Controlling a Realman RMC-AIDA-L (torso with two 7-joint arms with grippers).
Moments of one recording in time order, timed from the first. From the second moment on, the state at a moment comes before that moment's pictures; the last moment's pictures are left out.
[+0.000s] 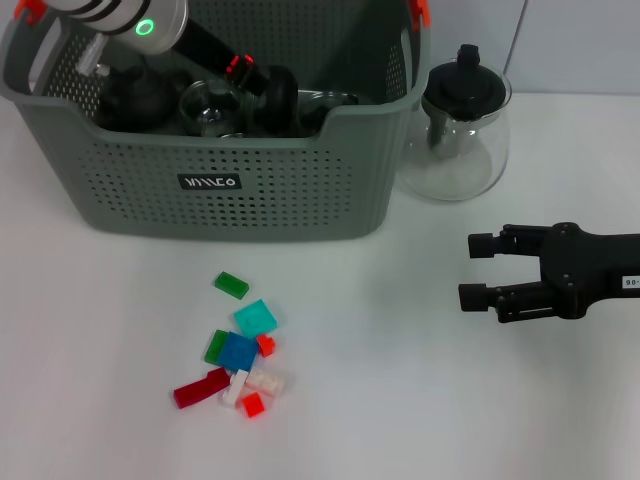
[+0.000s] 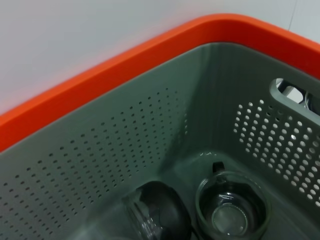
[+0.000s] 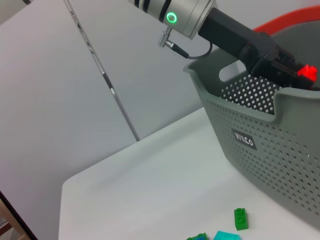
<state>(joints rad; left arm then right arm) -0.98 -2.08 1.01 0.98 2.77 1.18 -2.47 0.56 1.99 -0.82 -0.65 -1.95 -1.71 1.57</state>
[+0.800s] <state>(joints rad) -0.72 -2.12 0.84 1.58 2.19 1.65 -2.32 0.55 1.99 -0.81 -0.65 -1.95 -1.71 1.56</state>
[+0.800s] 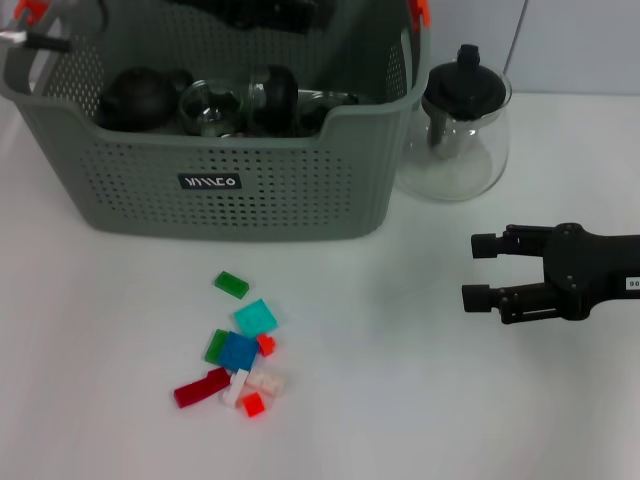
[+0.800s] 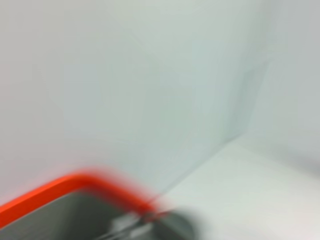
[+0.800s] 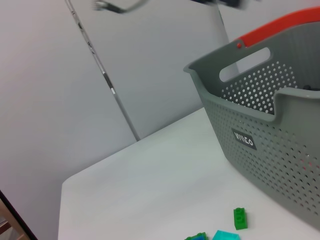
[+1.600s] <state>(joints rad) -0.45 -2.18 1.16 1.67 2.50 1.95 -2.16 0.56 1.99 -0.81 -0.65 -1.95 -1.71 1.57</state>
